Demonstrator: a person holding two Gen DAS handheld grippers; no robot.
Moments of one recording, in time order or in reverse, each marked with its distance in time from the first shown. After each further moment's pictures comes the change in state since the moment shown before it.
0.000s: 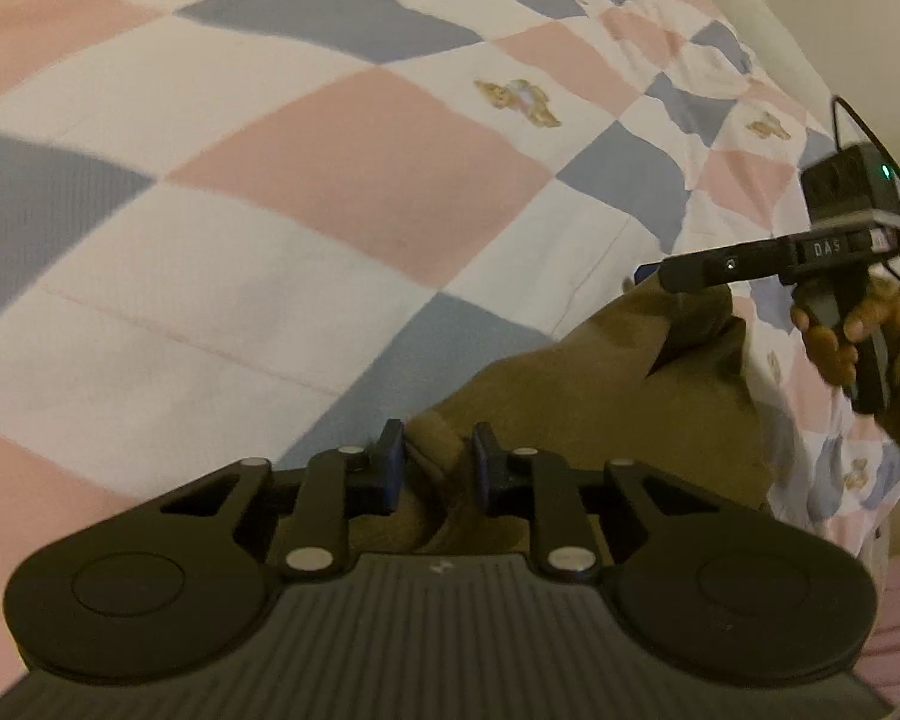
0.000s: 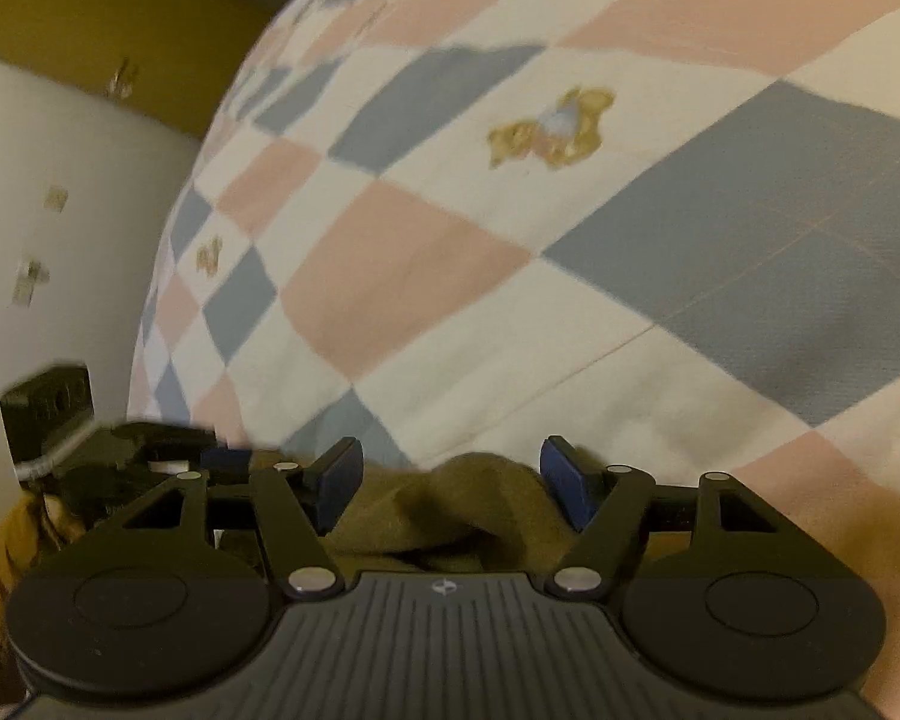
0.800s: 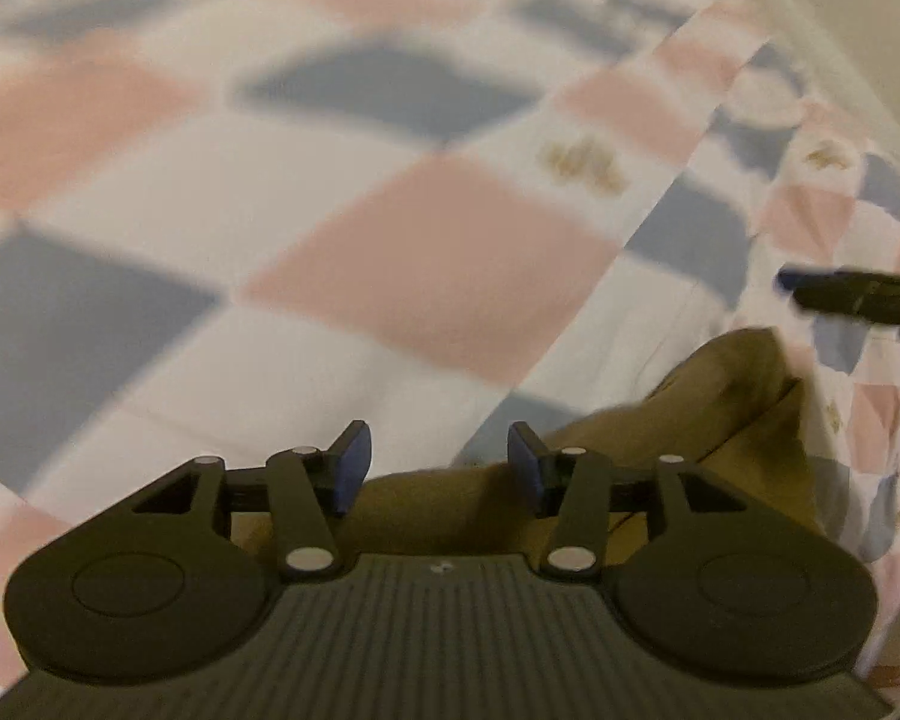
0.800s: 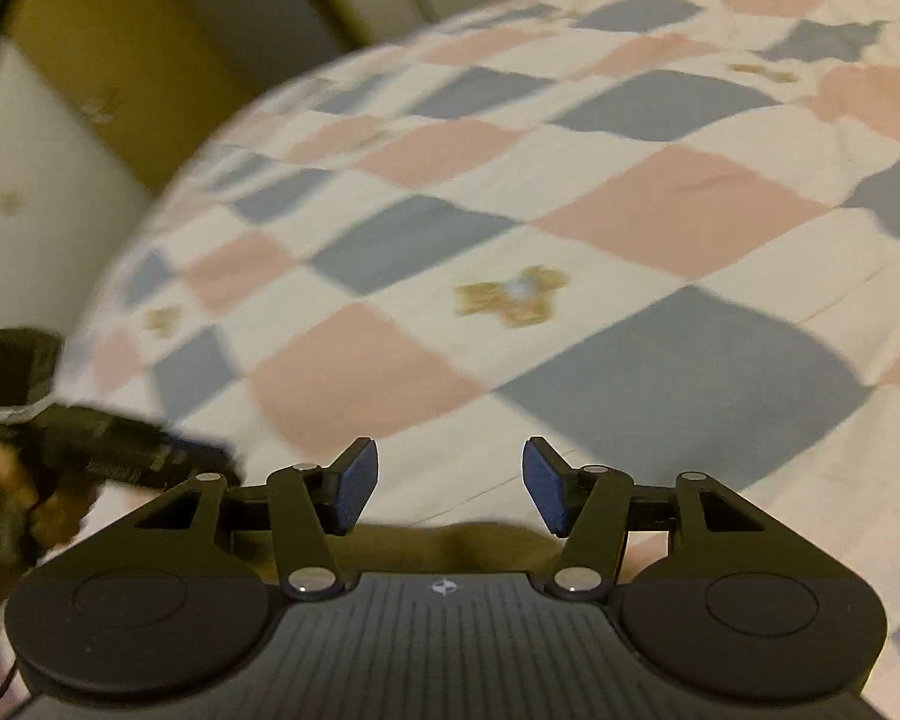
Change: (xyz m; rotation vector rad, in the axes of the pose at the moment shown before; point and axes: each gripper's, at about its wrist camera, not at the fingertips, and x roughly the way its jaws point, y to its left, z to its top) left arm 0.009 0.014 0.040 -0.065 0.038 0.121; right arm -0.060 0.049 -0.012 -0.124 -0.306 -0.299
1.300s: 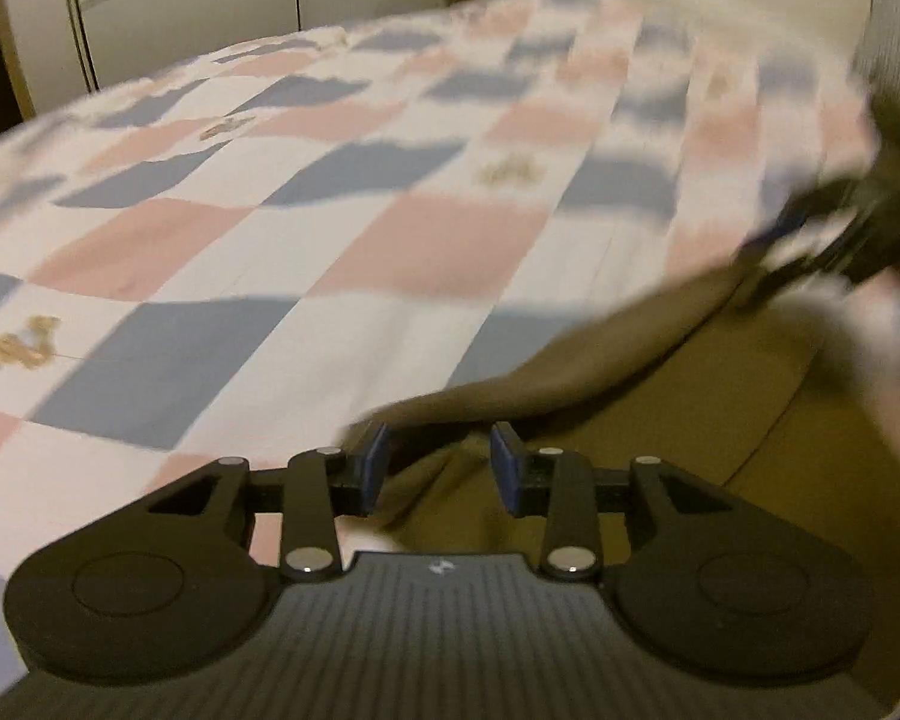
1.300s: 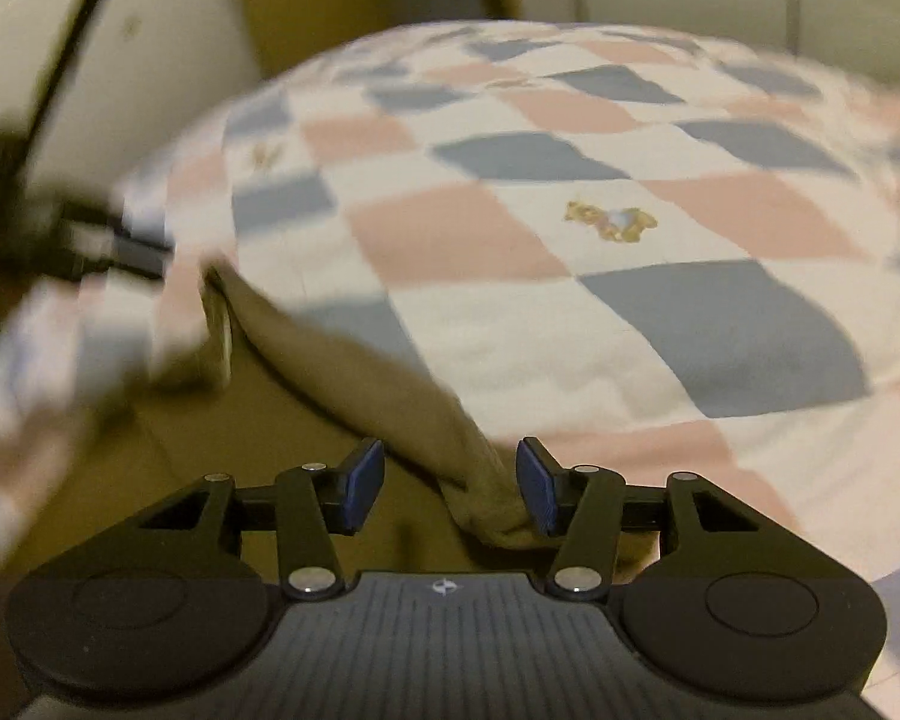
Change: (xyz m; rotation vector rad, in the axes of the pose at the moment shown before) left arm -0.117 -0.024 -0.127 0.335 -0.384 0.086; right arm -0.039 0.023 -0.098 -0.312 -0.006 0.104
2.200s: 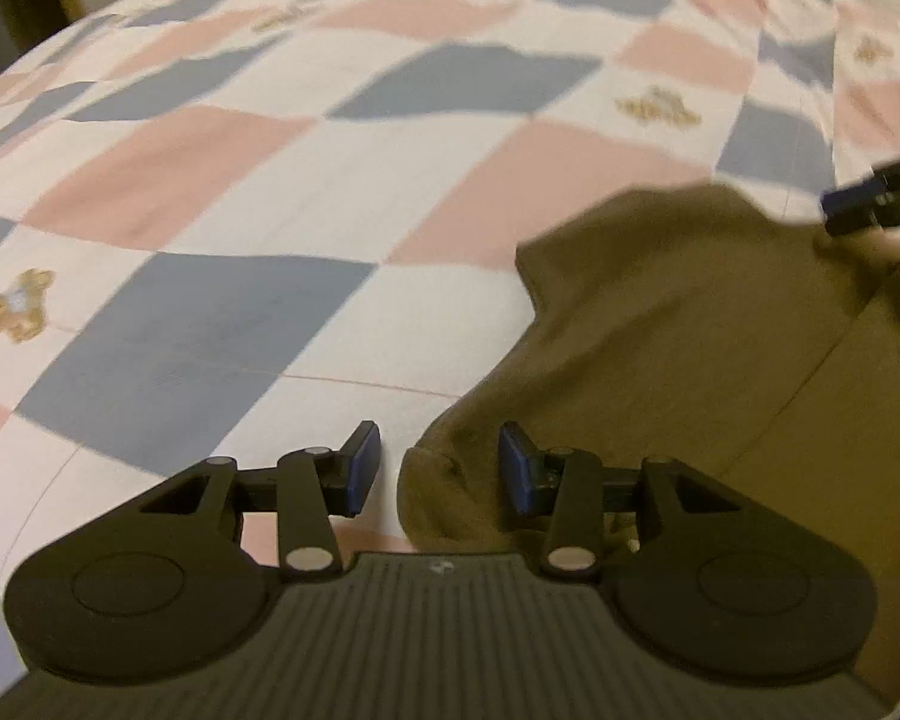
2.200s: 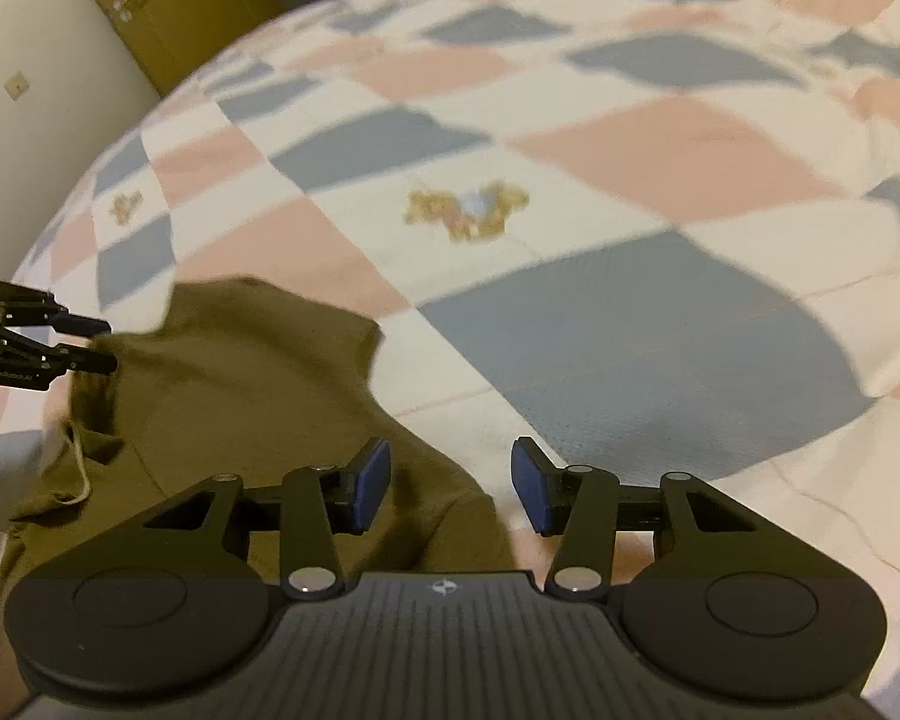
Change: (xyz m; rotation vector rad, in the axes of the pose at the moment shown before) left arm 0.115 0.036 0.025 0.004 0.266 0.199; right arm 0.079 -0.086 0.040 0.134 0.106 -0.076
